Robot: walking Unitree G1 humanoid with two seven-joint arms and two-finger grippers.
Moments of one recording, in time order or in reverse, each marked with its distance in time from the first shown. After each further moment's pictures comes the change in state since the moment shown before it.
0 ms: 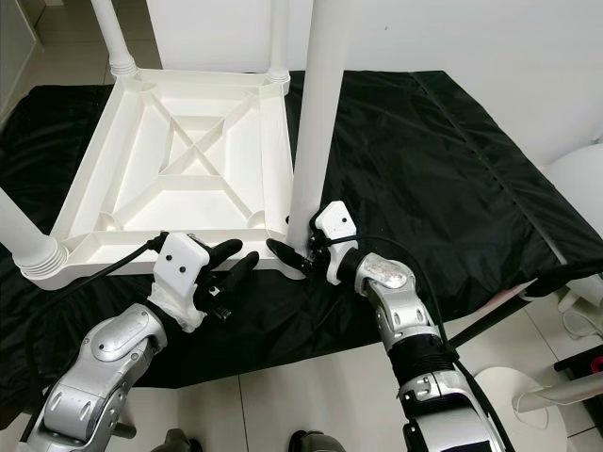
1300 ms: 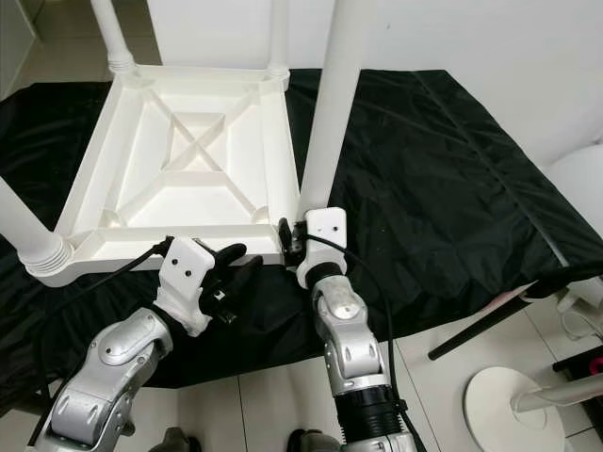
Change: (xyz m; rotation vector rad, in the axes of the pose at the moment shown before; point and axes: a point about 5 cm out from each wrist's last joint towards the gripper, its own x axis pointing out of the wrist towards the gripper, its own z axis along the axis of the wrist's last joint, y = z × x) left arm 0.001 -0.005 -0.004 -0.019 0.009 0.001; right arm 0.012 0.042 0.029 0.207 -0.109 -0.685
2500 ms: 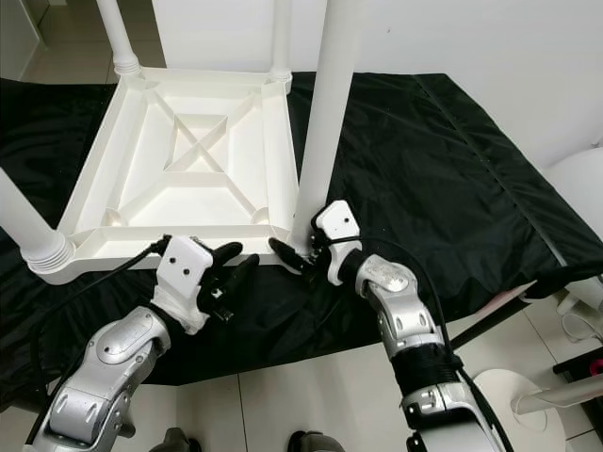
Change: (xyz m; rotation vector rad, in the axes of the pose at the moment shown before) left arm 0.001 0.001 0.000 0.014 0.006 0.000; right arm 0.017 -0.044 -0.013 -0.220 0.112 0.624
